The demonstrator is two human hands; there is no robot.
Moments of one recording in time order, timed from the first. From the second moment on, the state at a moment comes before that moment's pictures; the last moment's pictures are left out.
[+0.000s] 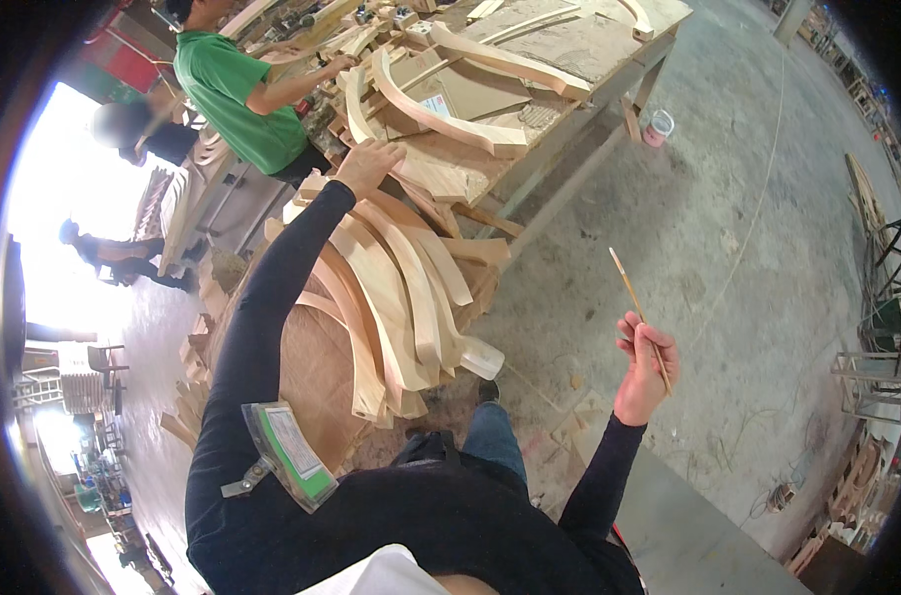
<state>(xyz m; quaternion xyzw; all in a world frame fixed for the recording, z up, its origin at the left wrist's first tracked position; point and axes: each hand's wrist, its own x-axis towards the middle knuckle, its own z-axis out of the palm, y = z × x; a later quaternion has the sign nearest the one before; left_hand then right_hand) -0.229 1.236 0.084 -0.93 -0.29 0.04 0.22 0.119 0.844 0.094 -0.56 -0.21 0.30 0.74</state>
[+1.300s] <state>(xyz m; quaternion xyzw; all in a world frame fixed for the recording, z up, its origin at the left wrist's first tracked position) -0.191 1.250 0.149 -0.92 -0.26 0.03 0.29 0.130 0.831 0.085 -0.56 -0.17 0.29 0.75</state>
